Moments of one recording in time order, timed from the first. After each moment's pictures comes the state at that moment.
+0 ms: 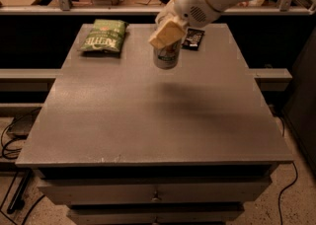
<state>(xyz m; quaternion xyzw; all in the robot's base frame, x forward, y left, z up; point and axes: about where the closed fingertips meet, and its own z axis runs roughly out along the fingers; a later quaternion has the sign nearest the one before) 0.597 -0.006 0.996 -0.59 0.69 0.10 0.40</state>
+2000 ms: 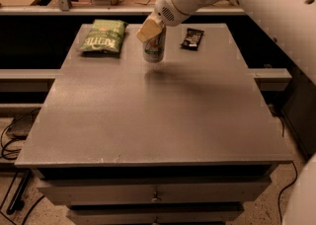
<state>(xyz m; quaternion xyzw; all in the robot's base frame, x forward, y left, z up) 0.701 0.029 0.949 -0.51 0.76 0.11 0.39</state>
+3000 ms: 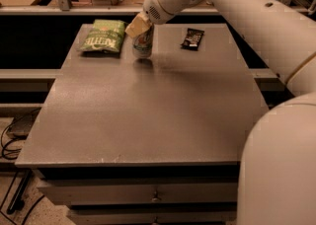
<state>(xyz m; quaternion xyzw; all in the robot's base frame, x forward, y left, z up) 0.748 0.063 0.934 -0.49 0.76 0.13 0.40</state>
